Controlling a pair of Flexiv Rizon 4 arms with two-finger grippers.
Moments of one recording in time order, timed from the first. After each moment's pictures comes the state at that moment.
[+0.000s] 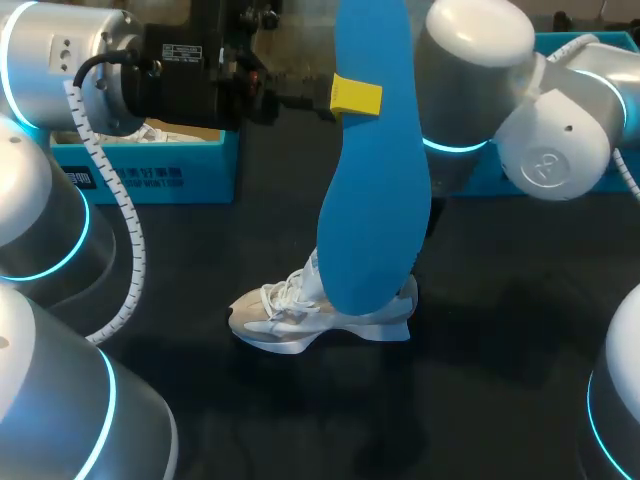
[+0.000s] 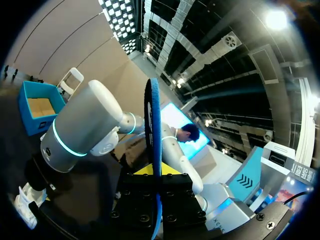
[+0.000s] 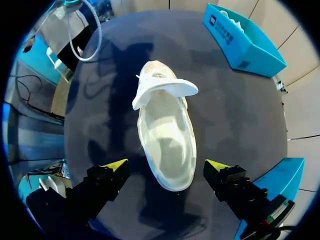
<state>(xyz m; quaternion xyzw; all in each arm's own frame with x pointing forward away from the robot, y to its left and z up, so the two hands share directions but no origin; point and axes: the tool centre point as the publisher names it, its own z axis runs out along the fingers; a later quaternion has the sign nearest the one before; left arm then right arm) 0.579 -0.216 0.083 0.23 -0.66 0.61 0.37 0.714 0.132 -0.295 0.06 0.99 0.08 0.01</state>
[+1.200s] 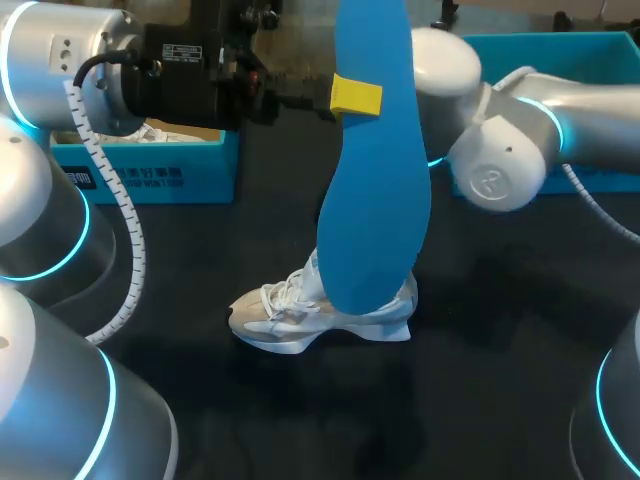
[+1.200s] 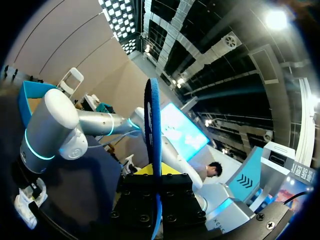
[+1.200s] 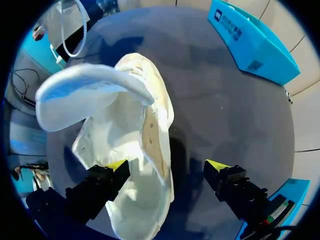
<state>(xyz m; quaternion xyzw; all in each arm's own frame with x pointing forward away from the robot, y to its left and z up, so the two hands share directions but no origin) 0.579 -0.216 0.083 0.23 -0.66 0.61 0.37 0.765 0.168 -0.369 0.03 0.99 0.10 0.01</state>
